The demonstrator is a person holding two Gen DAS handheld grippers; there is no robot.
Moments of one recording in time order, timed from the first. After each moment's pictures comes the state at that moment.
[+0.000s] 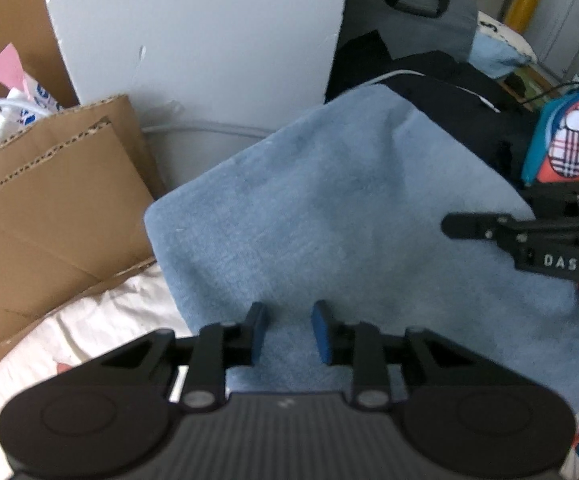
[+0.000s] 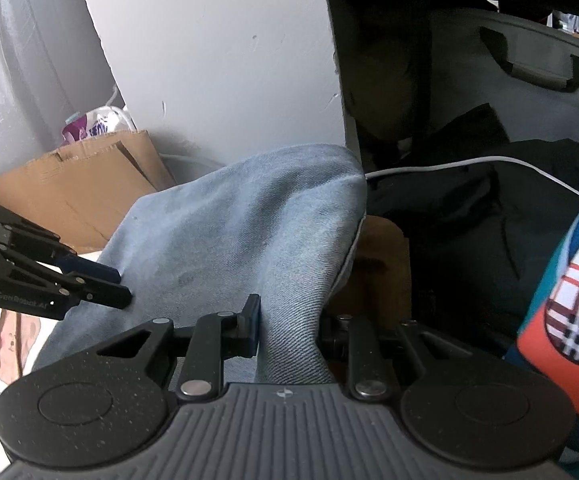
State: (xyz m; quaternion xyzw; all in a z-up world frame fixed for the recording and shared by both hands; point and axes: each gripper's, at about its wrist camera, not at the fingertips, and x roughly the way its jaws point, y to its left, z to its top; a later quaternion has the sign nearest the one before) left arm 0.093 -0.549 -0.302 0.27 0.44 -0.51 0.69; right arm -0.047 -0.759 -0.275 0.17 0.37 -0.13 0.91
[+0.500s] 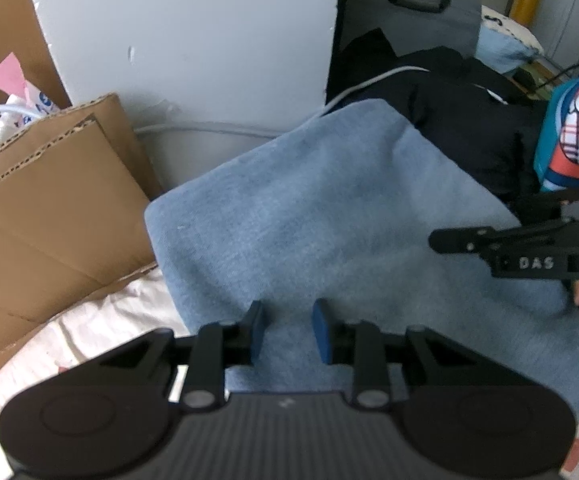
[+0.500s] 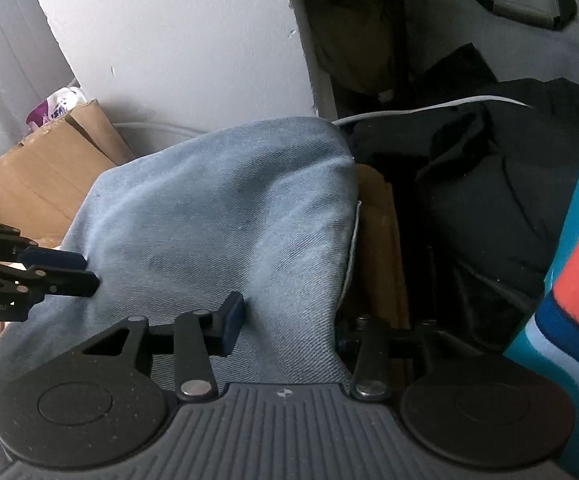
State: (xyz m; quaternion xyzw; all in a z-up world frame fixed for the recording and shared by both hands) left arm 0.077 -0.550 -0.310 0.29 0.42 -0.50 0.70; right arm -0.042 -0.769 -0.312 0.20 0.39 -0.15 0.88
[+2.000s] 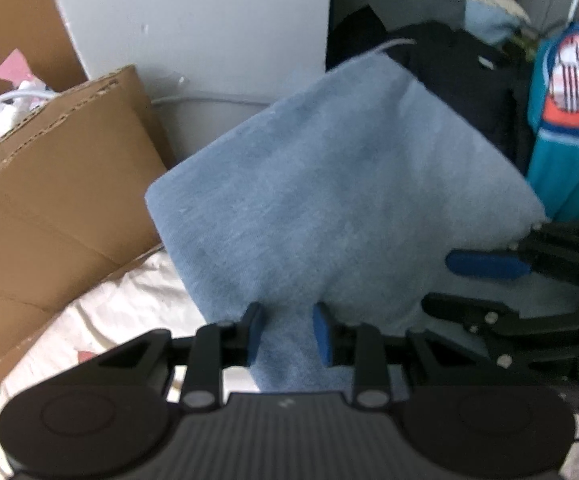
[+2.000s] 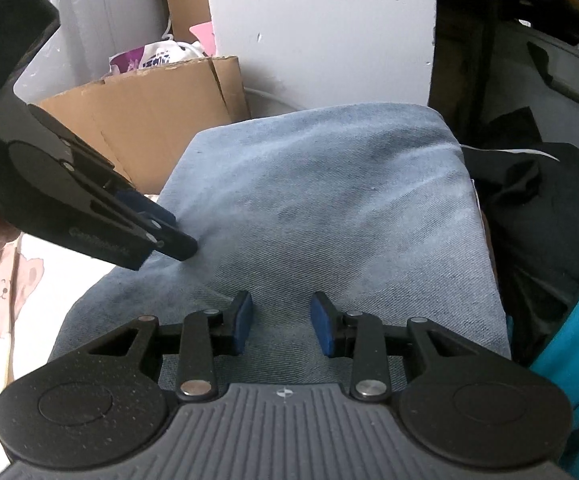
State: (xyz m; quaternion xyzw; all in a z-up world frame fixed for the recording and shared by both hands) left arm 0.071 -0.515 -0.315 0.31 0.40 -0.51 0.69; right arm -0.052 -0.656 -0.306 0.12 0.36 -0.14 0.91
